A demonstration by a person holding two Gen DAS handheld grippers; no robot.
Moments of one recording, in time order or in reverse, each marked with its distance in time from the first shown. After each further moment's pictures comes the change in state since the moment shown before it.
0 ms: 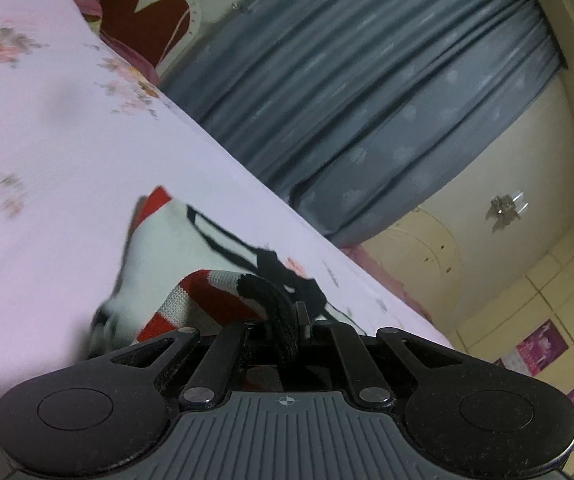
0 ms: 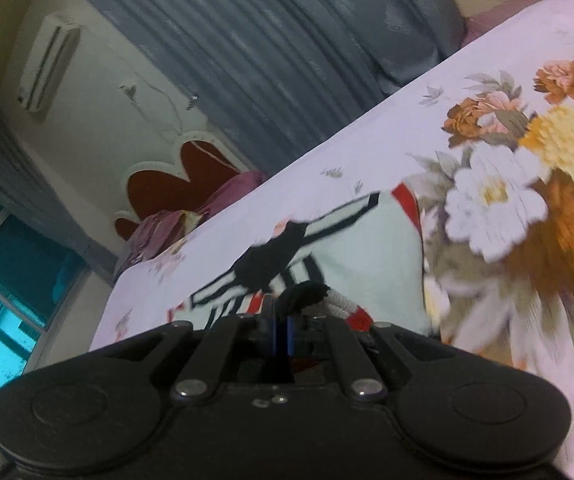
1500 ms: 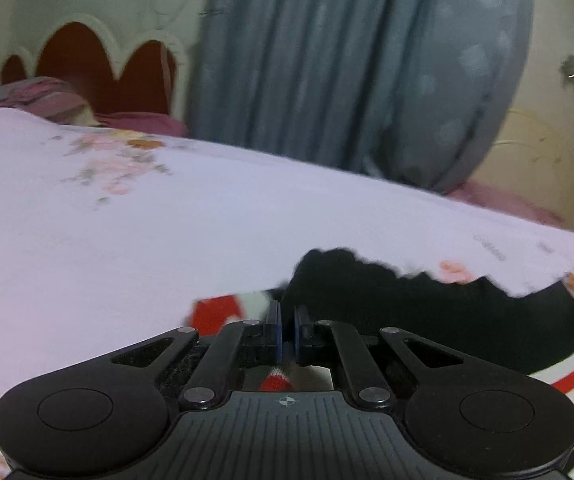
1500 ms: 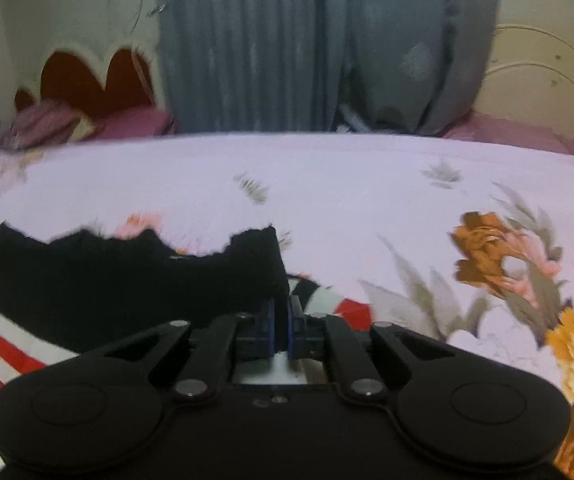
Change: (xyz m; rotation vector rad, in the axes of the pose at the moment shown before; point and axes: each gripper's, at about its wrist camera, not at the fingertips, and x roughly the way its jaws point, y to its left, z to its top) left arm 0.172 0.000 0.051 0.461 0.052 0.382; right arm 0.173 0.002 0.047 -0.498 0.049 -0.422
